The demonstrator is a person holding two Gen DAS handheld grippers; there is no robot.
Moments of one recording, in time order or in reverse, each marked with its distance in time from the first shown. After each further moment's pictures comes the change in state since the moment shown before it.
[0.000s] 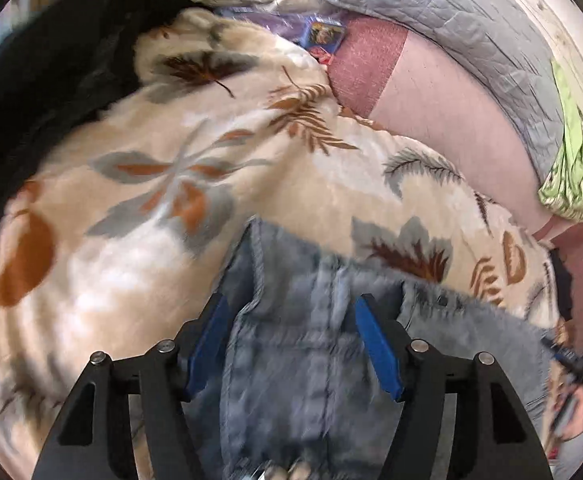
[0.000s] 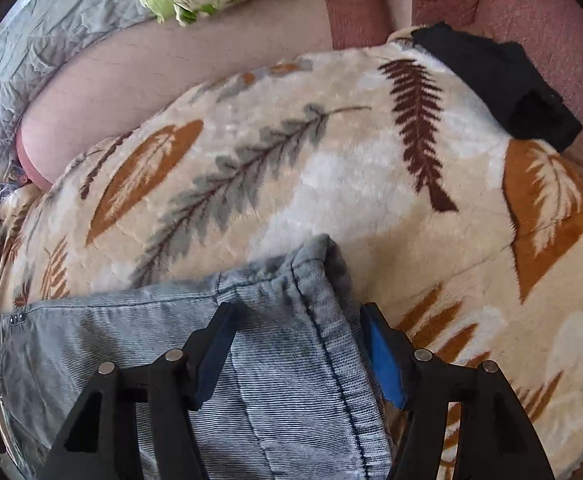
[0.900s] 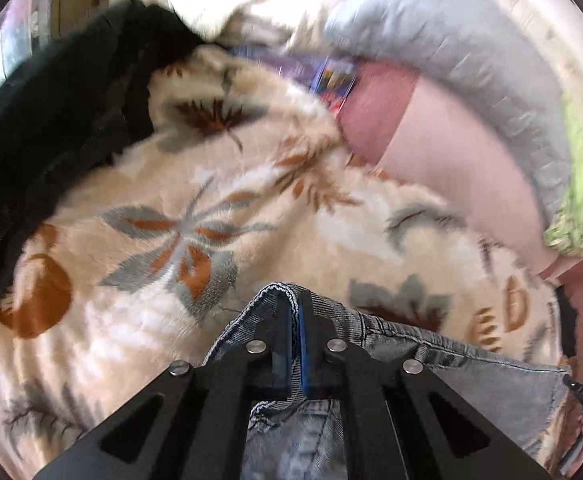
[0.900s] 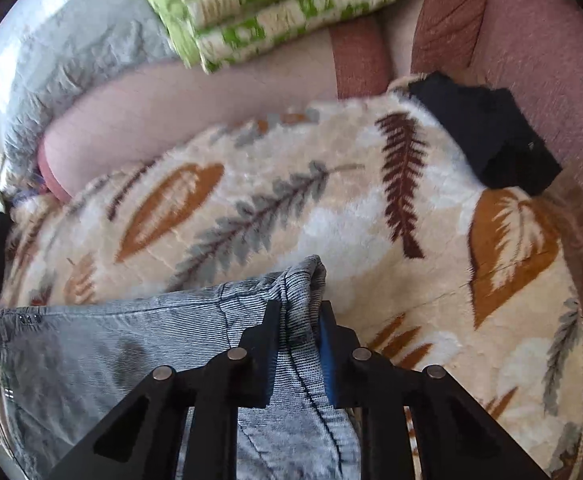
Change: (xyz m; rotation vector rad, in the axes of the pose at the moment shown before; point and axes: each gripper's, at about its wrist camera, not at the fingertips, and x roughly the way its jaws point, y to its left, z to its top) left arm -0.039 -0.012 0.017 -0.029 -0.161 0.049; right arm -0.080 0.006 0.009 -0.038 -0.146 0.011
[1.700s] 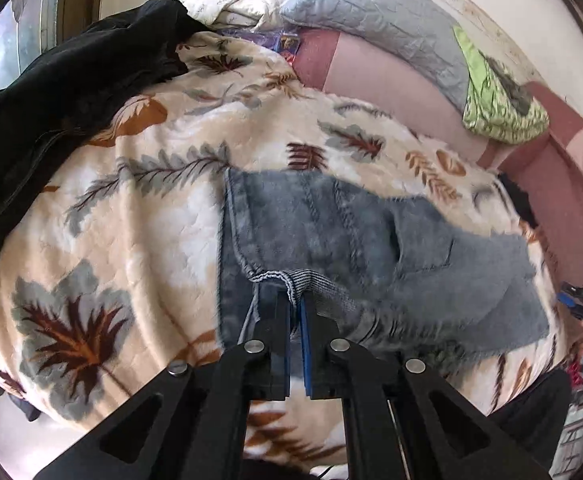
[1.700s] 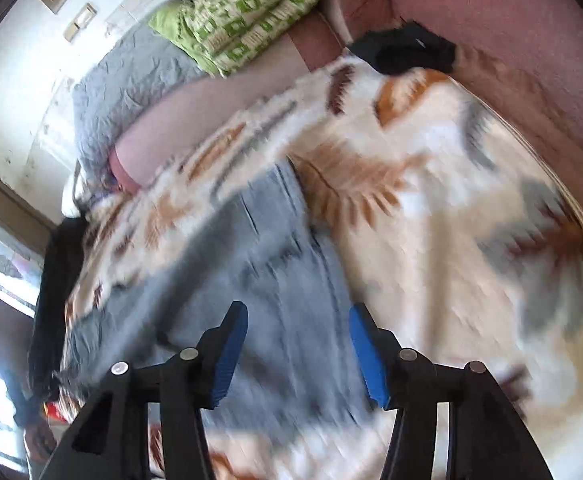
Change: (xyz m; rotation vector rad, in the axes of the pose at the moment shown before) left arm -0.136 0.066 -0.209 0.179 0.040 -0.120; right arm -0.107 -0.067 -0.163 0.130 -0.029 0.204
